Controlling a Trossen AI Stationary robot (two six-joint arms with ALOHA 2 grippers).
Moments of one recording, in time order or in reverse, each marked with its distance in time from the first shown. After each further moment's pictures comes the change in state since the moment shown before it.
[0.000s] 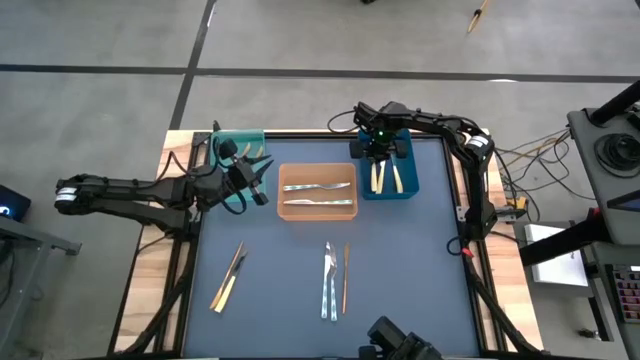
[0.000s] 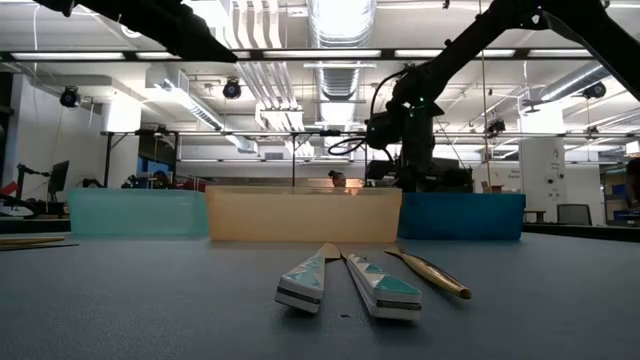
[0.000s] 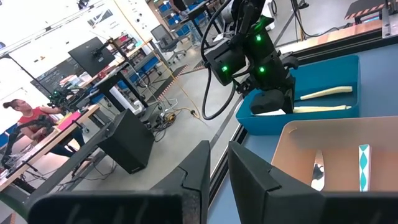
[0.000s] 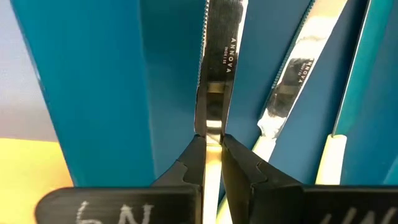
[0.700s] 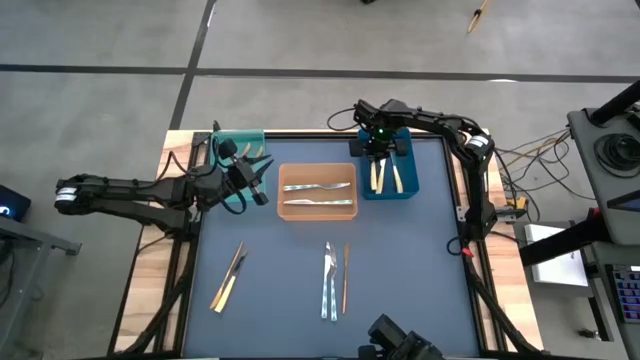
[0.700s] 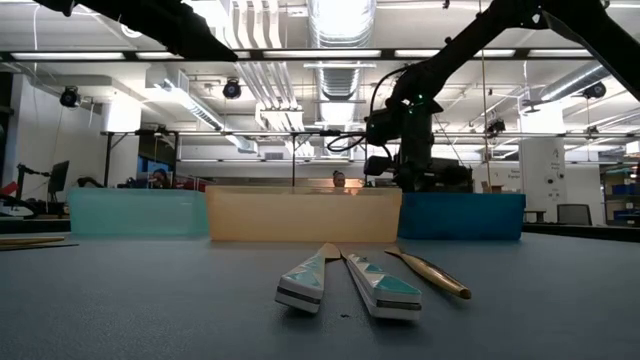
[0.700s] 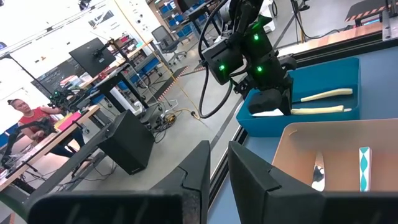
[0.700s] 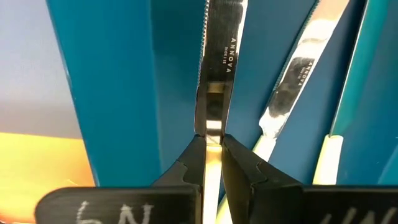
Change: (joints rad) left arm 0.000 0.000 0.000 0.008 0.000 0.000; right arm -0.004 0.000 0.029 -0.022 -0.008 -0.015
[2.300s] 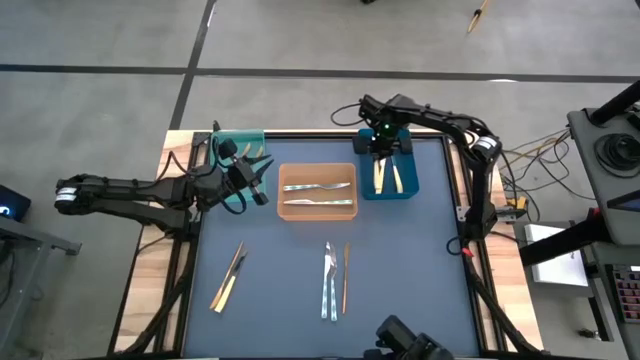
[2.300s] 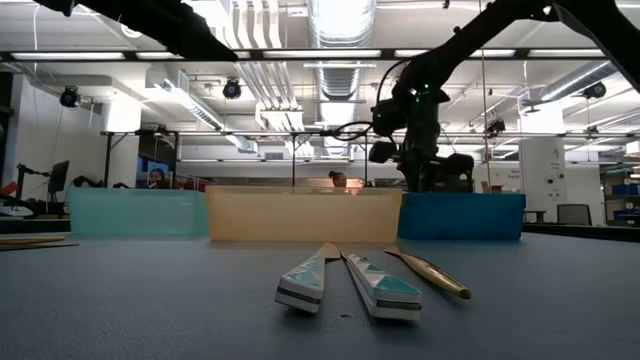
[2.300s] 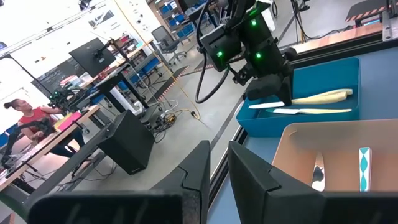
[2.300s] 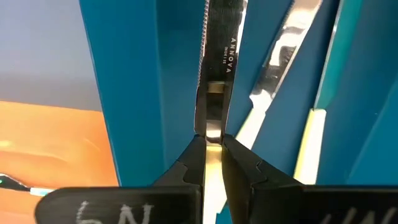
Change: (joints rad) left arm 0.000 0.000 0.000 0.000 0.000 -0.001; right arm -0.018 -0.059 0.001 -0.059 -0.054 -0.026
